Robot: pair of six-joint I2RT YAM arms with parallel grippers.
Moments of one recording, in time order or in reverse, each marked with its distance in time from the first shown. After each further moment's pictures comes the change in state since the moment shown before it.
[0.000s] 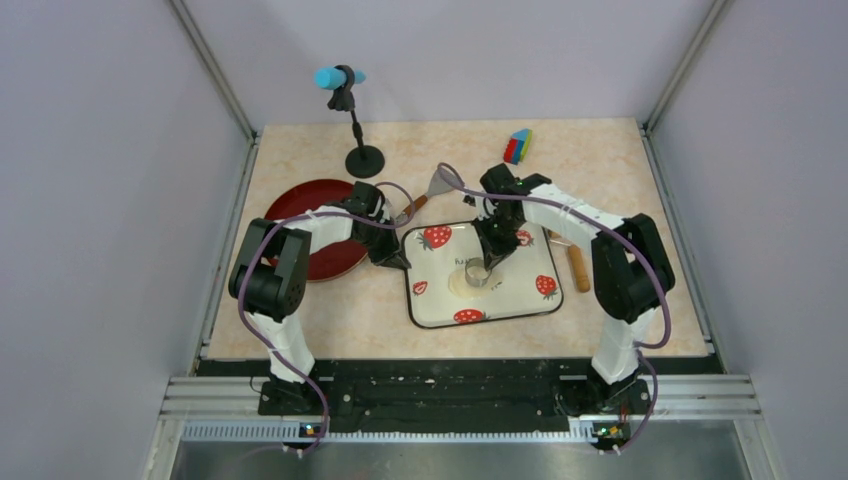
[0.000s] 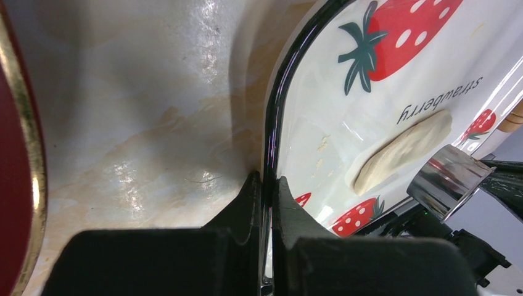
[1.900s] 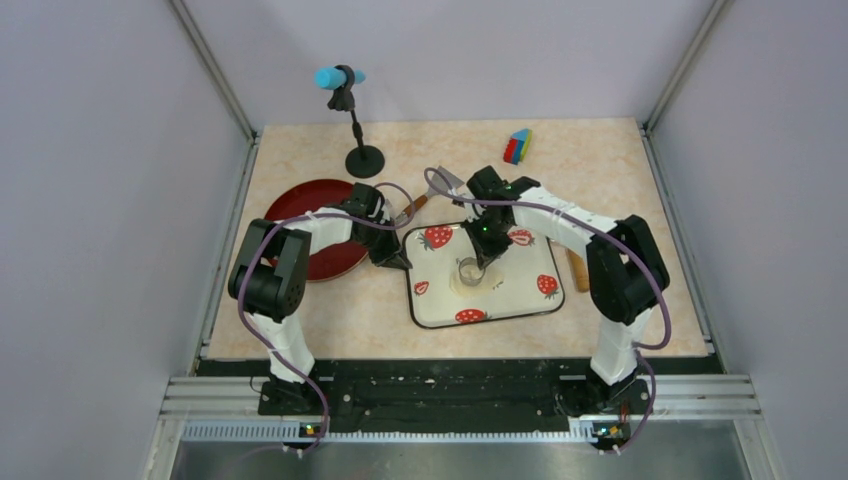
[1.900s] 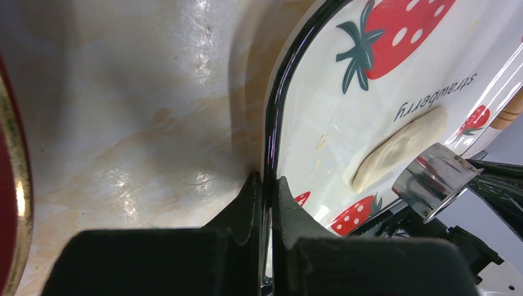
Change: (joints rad) left arm 0.001 -0.003 -0.019 0.031 0.020 -0.009; right arm 0.072 0.015 0.020 0.018 0.084 -0.002
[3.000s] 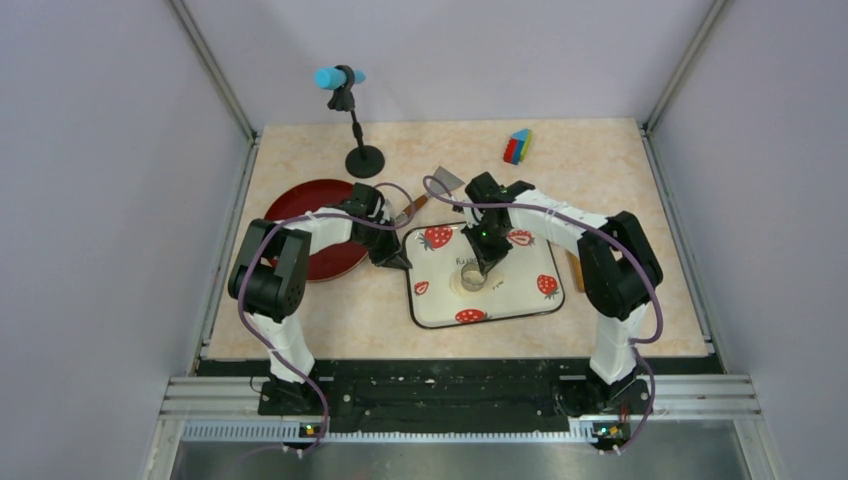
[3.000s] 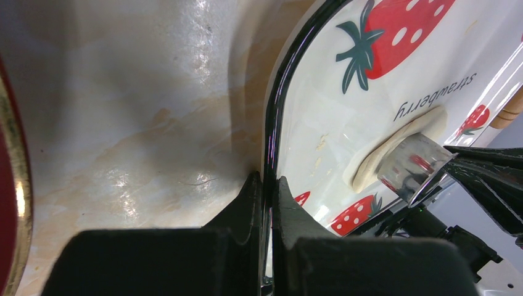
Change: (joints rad) left arm 0.001 0.000 0.000 0.000 0.002 0.001; right arm 0.000 0.034 -0.019 0.018 0.014 -0.007
